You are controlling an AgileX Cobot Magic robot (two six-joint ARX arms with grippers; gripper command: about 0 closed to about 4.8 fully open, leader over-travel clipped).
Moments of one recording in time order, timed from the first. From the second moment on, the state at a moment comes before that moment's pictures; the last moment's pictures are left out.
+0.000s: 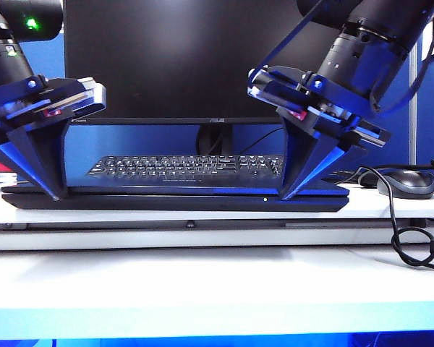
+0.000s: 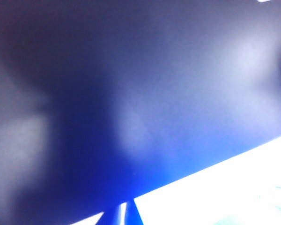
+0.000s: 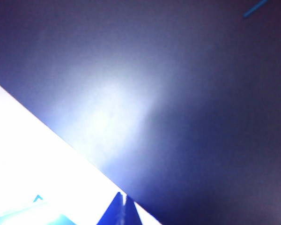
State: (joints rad) left arm -0.35 1.43 0.99 -0.70 0.21 -0.04; right arm 0.61 1.43 0.93 -0.47 -0.14 0.13
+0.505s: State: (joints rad) left arm -0.35 1.43 0.99 -0.69 0.21 -0.05; right arm 0.61 1.43 0.93 -0.47 -0.14 0.13
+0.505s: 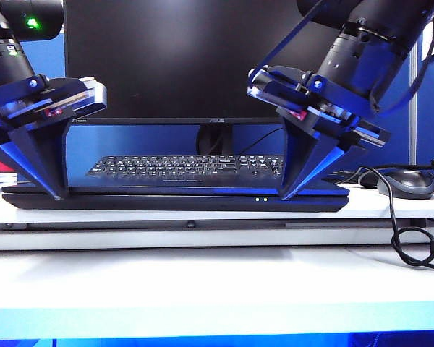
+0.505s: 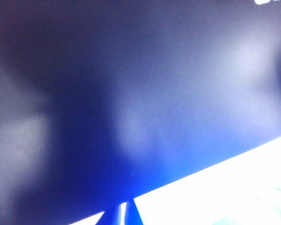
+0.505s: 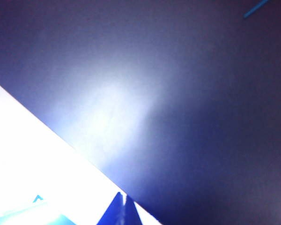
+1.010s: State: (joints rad) left arm -0.36 1.43 0.99 -0.67 0.21 -0.06; right arm 0.61 1.43 0.93 -0.45 -0.15 0.15
